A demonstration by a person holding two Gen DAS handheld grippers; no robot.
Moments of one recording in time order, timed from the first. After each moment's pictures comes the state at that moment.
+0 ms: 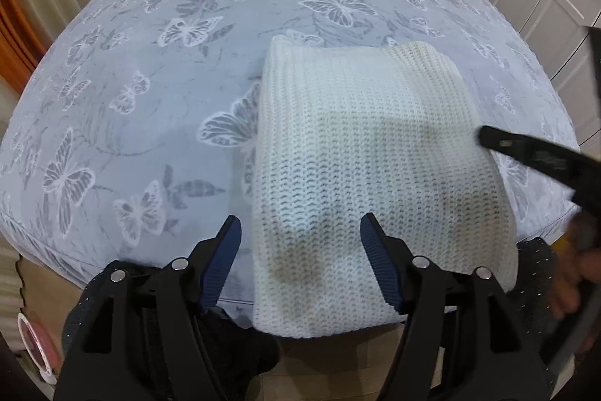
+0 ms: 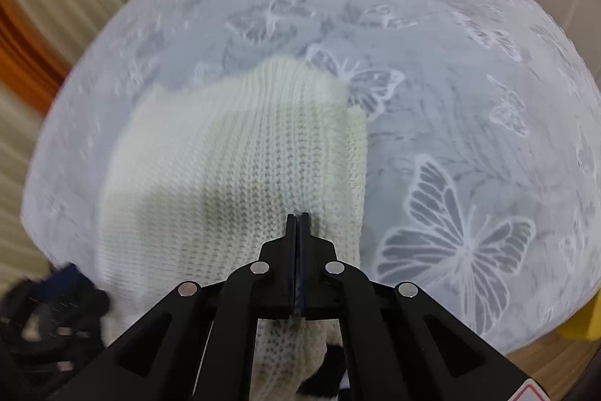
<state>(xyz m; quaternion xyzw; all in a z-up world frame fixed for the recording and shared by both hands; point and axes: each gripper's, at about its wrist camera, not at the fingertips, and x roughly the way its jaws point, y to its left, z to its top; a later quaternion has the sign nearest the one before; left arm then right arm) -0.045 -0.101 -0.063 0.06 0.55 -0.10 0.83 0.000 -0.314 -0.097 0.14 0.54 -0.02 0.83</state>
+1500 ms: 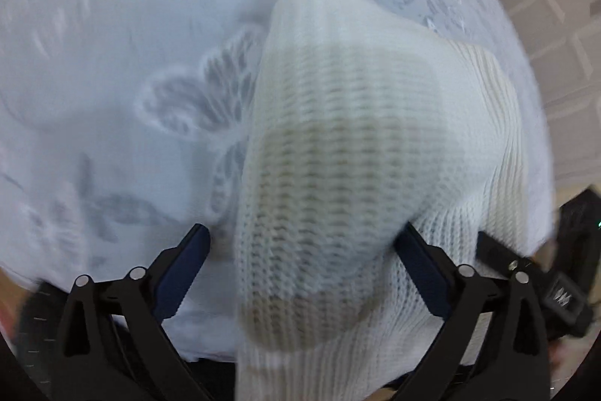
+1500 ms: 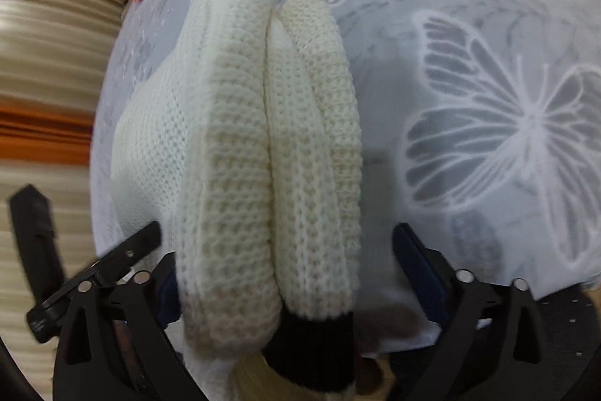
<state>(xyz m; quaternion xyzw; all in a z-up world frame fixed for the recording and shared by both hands) 0.033 -0.079 -0.148 -0.10 0.65 -0.14 0.74 -0.021 -0.340 -0.173 0.34 0.59 0.03 0.73</state>
